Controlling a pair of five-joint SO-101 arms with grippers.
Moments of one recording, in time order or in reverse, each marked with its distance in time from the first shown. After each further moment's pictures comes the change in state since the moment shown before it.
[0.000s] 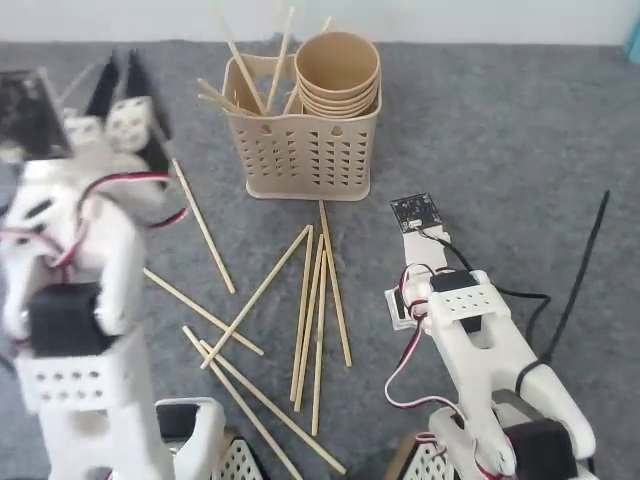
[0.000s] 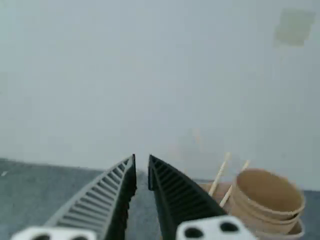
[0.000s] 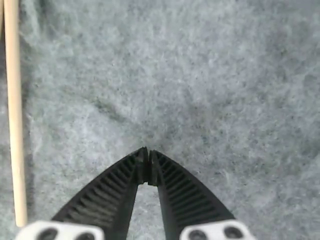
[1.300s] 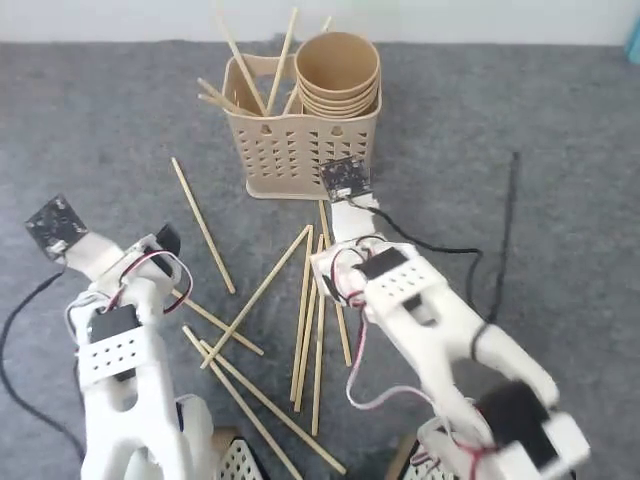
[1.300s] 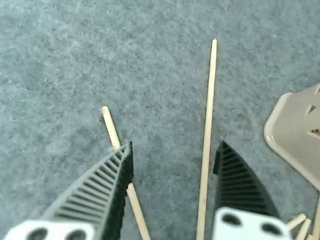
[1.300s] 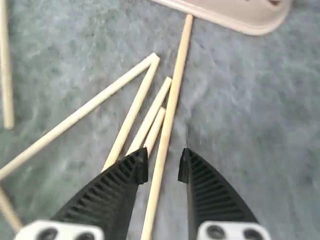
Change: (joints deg) left arm -17.6 -0.2 59.7 -19.3 17.5; right arm -18.3 15.0 -18.0 -11.7 -14.6
